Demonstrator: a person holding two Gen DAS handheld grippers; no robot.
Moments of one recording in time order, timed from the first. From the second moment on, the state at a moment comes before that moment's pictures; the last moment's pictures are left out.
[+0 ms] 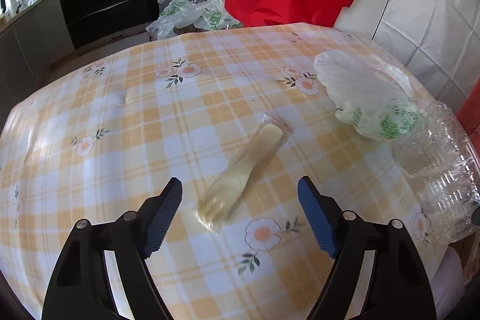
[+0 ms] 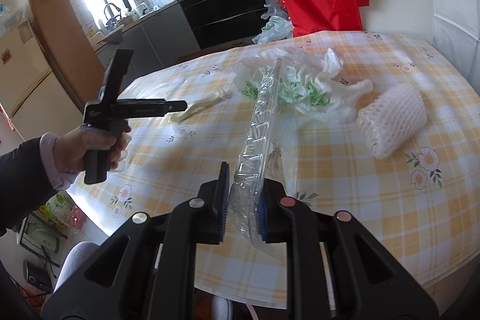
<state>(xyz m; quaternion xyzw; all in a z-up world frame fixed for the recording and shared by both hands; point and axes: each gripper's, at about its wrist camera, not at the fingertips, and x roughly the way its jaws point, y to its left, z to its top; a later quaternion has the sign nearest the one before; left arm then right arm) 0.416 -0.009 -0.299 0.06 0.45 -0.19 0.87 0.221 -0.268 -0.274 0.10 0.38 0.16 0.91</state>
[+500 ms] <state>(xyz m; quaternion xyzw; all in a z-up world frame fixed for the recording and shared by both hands) 0.412 -0.024 -0.315 0.13 0.48 -0.17 0.85 0.218 -0.265 -0.270 0.10 0.38 0.16 0.91</state>
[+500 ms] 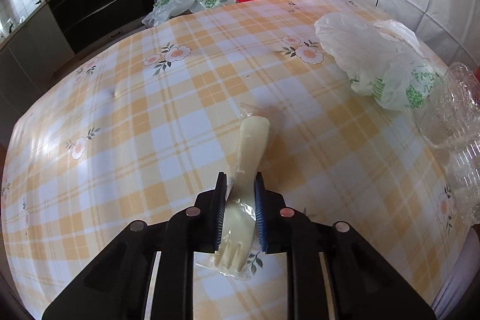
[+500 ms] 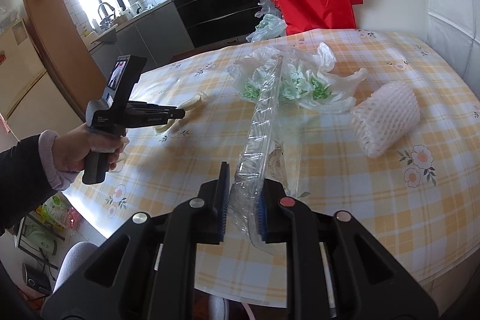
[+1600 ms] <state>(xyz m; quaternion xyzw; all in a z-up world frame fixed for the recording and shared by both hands) 0.105 0.005 -0.202 0.01 0.40 -0.24 0.89 0.108 -0.227 -0.179 0.08 0.30 0.21 0.93</state>
